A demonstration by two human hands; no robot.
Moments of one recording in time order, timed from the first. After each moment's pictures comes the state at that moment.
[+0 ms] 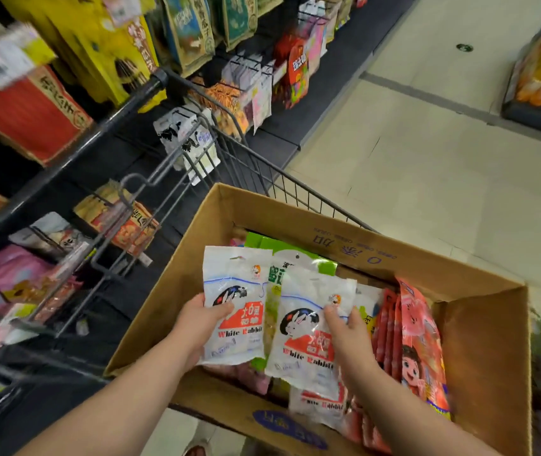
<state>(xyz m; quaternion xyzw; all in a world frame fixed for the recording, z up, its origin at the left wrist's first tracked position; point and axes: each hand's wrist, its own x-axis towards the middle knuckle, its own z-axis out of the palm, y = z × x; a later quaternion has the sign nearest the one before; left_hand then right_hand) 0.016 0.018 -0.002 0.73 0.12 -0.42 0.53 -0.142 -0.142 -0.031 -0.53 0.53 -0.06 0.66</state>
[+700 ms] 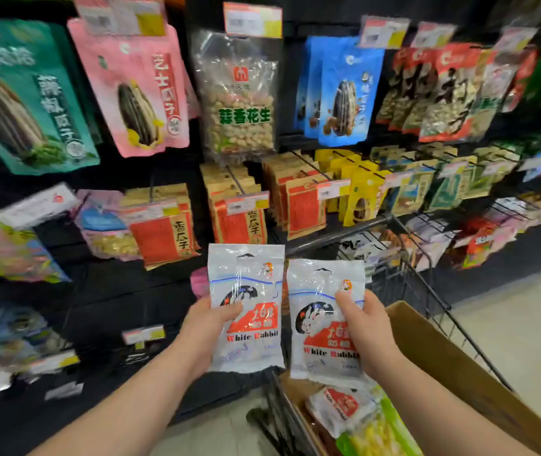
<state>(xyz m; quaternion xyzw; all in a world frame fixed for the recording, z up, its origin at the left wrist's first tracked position) -0.001 0.237 0.165 0.63 0.22 -0.08 0.74 0.010 0.012 0.156 -0.73 0.16 -0.01 0.66</state>
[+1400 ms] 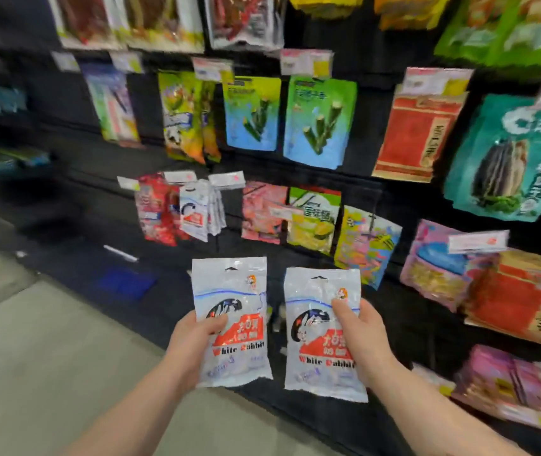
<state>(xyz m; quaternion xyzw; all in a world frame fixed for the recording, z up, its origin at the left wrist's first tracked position) -0.329 0.701 0.169 0.47 0.43 0.27 0.72 -0.147 0.548 0.183 -0.71 -0.15 0.26 0.63</state>
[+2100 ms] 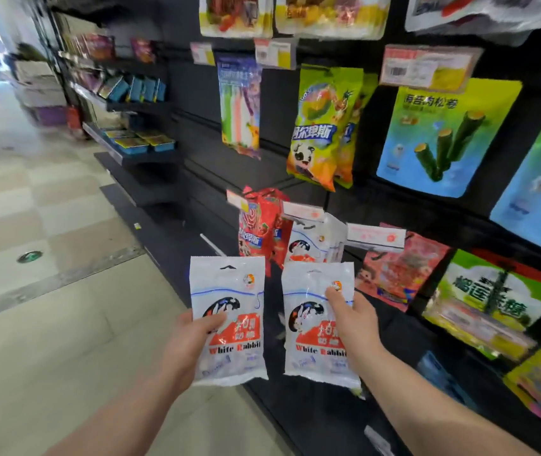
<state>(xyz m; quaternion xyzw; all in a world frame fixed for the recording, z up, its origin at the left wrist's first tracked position) -0.365 0.976 0.162 0.40 0.54 0.38 0.63 -0.141 0.916 0.178 -0.67 -0.26 0.36 0.59</state>
